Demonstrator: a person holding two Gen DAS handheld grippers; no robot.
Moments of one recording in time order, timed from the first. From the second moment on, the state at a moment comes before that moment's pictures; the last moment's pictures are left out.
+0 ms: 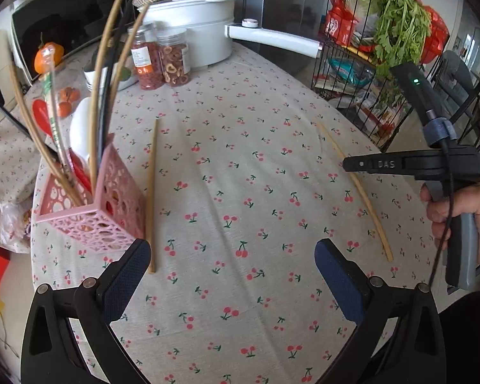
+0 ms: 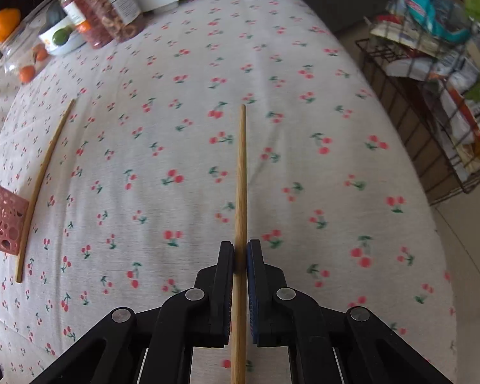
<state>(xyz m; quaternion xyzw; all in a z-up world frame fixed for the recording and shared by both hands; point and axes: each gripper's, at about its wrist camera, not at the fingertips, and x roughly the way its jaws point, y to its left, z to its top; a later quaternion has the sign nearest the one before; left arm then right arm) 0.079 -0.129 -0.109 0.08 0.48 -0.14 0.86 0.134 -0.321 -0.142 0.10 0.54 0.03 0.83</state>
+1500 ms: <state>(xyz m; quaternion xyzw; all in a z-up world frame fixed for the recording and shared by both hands) 0.298 -0.122 -0.178 -0.03 0.51 0.15 0.85 0.138 -0.368 -0.102 0.25 0.47 0.09 0.84</state>
